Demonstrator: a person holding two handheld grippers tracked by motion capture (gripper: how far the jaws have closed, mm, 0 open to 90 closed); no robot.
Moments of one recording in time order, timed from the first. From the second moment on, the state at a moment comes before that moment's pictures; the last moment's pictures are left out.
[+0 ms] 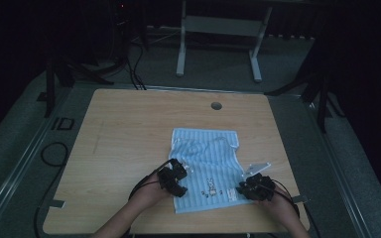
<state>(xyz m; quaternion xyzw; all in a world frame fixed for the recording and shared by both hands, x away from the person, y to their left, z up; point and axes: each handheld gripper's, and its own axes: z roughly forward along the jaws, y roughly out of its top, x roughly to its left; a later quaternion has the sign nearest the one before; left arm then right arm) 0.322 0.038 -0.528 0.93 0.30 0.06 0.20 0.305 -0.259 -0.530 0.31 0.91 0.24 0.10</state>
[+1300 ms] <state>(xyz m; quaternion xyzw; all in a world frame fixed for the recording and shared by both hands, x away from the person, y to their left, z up) 0.316 0.041 -0.529 0.93 0.28 0.06 0.21 0.316 -0.266 -0.531 0.32 0.91 0.24 0.10</state>
